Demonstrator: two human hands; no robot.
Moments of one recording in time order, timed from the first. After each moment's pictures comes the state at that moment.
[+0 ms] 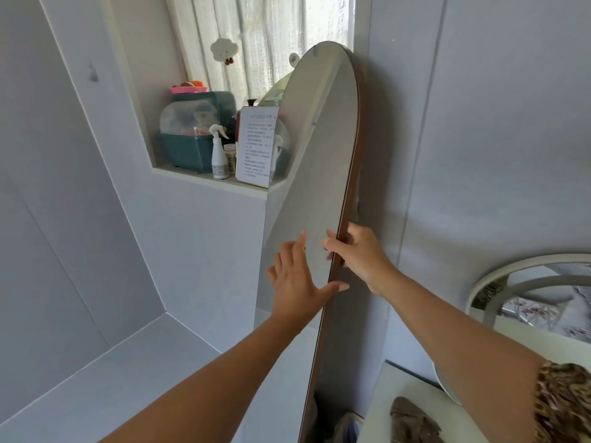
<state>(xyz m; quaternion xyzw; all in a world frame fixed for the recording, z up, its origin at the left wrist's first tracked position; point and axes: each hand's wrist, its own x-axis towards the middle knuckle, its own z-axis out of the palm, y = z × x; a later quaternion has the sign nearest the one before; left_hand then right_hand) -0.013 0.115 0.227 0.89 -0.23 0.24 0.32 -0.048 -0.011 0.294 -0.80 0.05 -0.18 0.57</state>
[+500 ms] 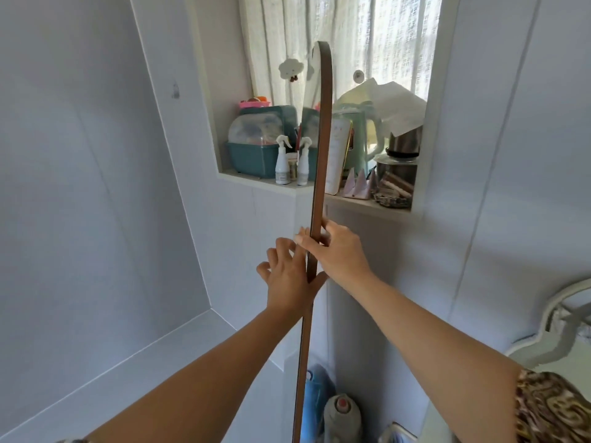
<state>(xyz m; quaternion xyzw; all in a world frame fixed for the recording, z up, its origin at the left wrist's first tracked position) -0.014 0.258 0.252 0.92 -0.14 0.29 0.23 -0.044 0.164 0.316 -0.87 -0.02 -0.22 0.45</state>
